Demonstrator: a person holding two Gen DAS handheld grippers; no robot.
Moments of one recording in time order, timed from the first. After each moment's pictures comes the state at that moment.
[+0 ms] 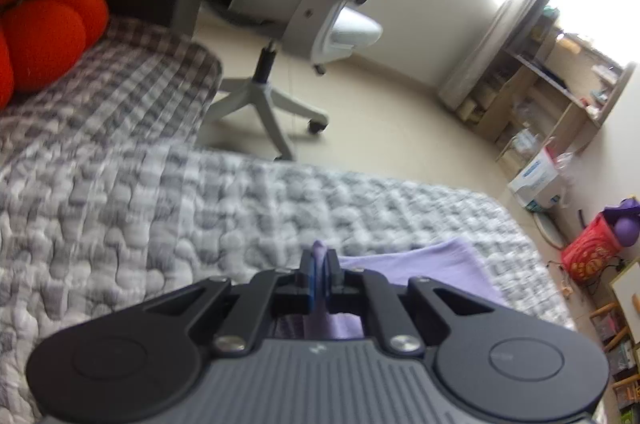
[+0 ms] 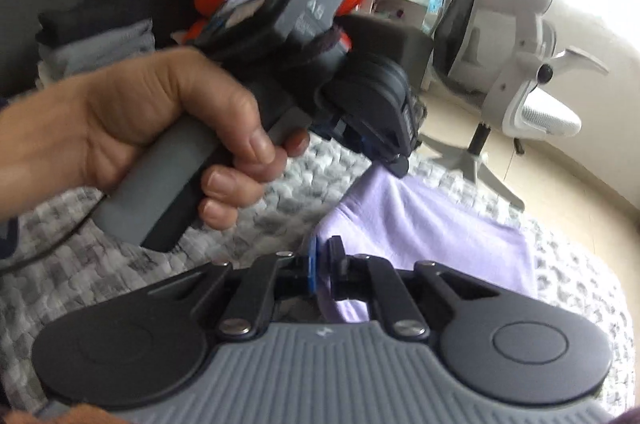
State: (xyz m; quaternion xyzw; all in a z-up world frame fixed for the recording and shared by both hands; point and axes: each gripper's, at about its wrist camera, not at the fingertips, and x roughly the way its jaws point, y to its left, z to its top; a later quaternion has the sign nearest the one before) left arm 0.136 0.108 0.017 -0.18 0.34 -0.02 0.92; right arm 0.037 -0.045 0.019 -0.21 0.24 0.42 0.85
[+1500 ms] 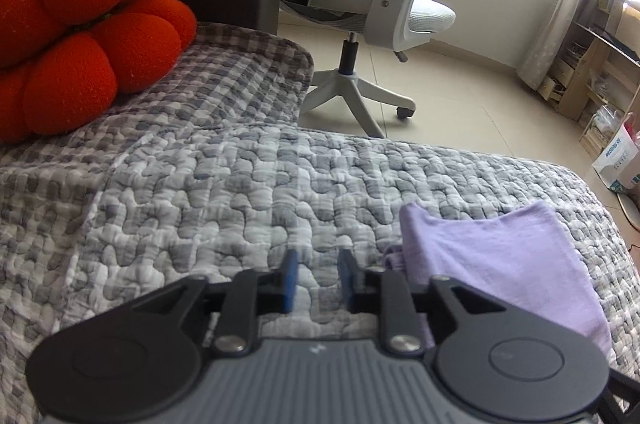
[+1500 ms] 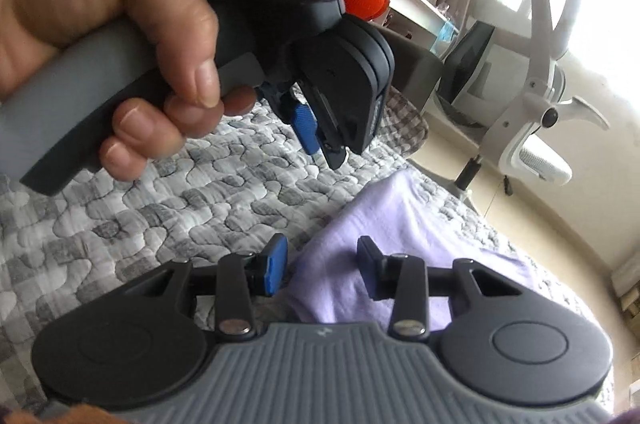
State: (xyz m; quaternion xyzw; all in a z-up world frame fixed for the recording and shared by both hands) left arm 0.099 0.117 0.030 -0.11 0.37 0.10 0.92; right arm 0.020 -0.024 -0.006 -0.29 0.15 0.40 0.86
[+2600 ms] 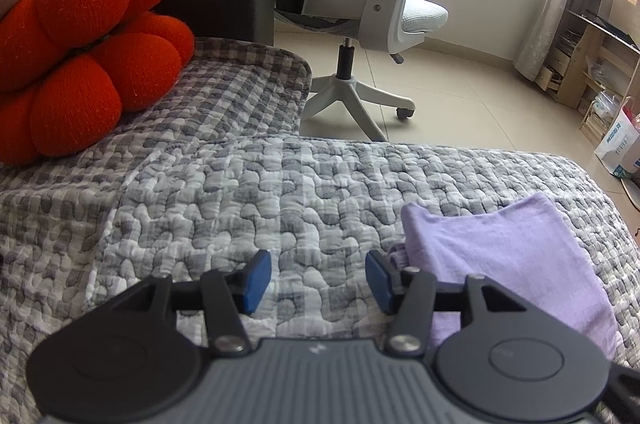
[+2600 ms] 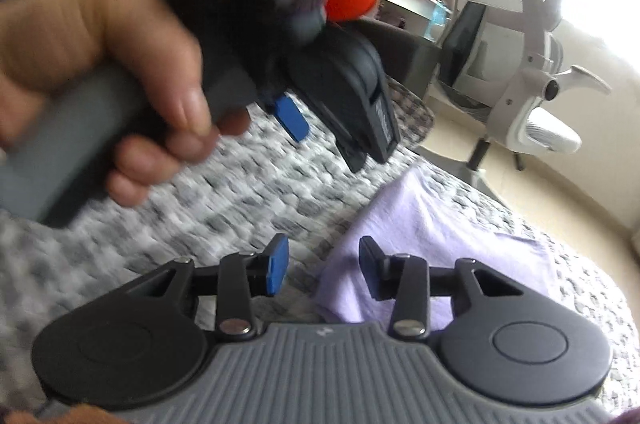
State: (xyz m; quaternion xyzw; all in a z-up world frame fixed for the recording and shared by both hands) left arm 0.090 0.113 0.040 -0.07 0.37 0.10 0.92; right arm 0.023 -0.040 0.023 -0.21 0.20 0.42 0.86
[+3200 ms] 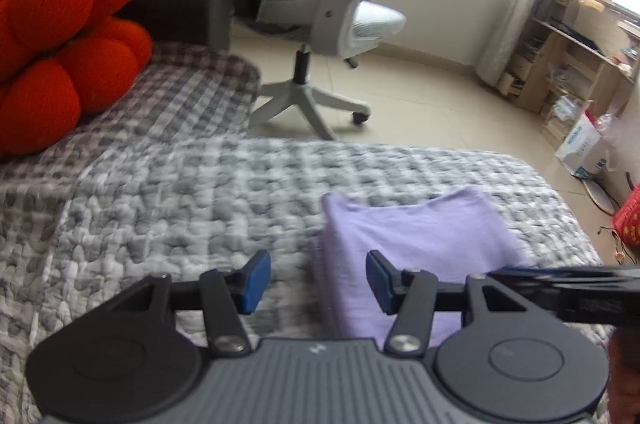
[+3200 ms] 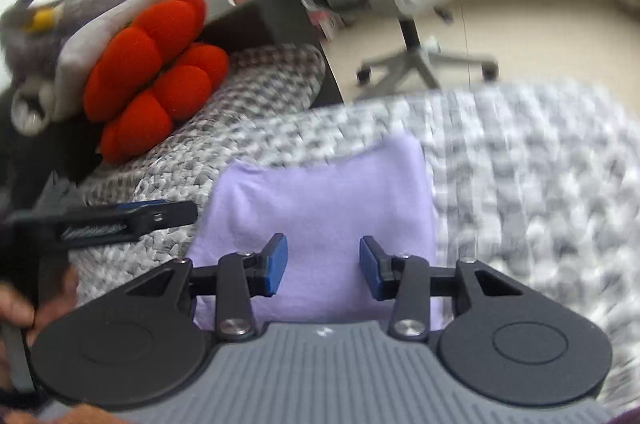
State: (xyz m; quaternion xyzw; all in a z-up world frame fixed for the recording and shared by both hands) left arm 0.073 0.072 0.049 -0.09 0.35 0.03 0.93; right arm 0.154 -0.151 0.016 0.10 0.41 0.35 0.84
